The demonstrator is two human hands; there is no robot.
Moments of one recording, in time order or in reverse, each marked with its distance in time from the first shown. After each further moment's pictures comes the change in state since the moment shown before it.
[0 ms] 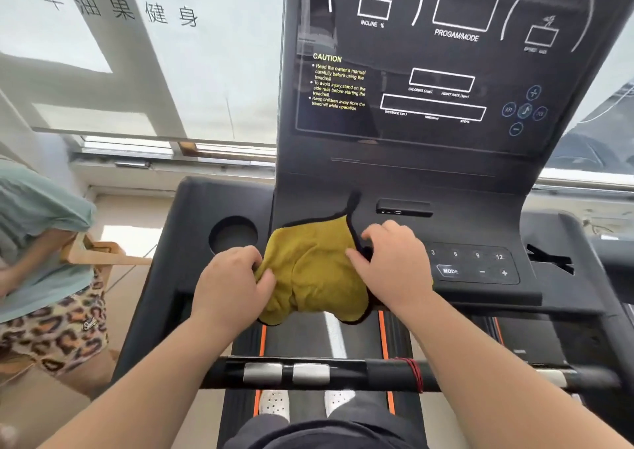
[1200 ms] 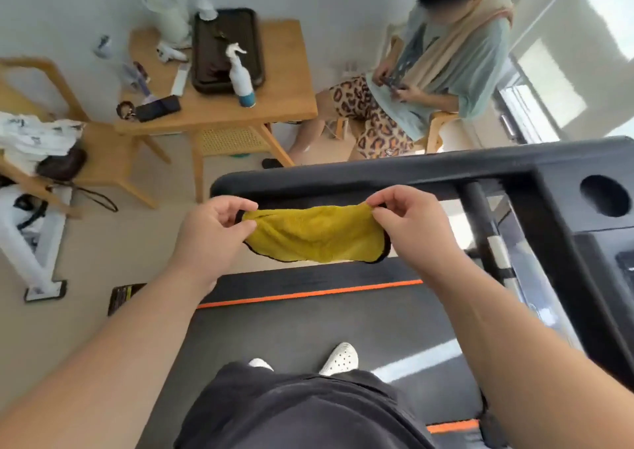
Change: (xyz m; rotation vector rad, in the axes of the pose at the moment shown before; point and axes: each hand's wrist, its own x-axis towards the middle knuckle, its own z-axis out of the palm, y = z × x) left_hand -0.491 0.032 0.021 -0.656 1.093 -1.224; right_hand -0.228 -0.180 -0.035 0.688 -1.046 -0.876
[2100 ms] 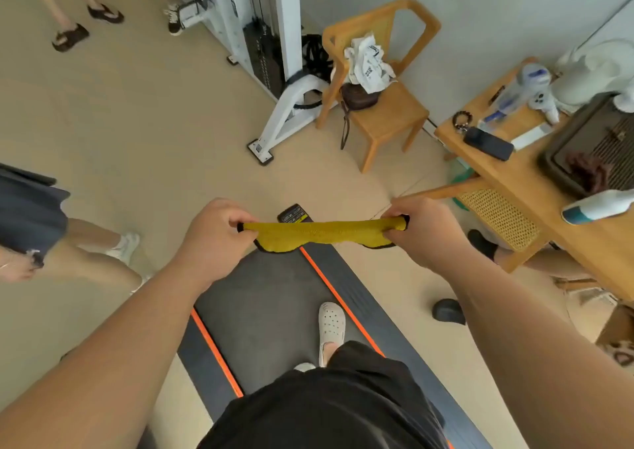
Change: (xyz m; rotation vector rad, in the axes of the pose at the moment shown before) left_hand -0.093 -0.242 -0.395 0.072 0.696 -0.513; right_hand 0.024 -0.249 0.507 -0.843 -0.907 -0.775
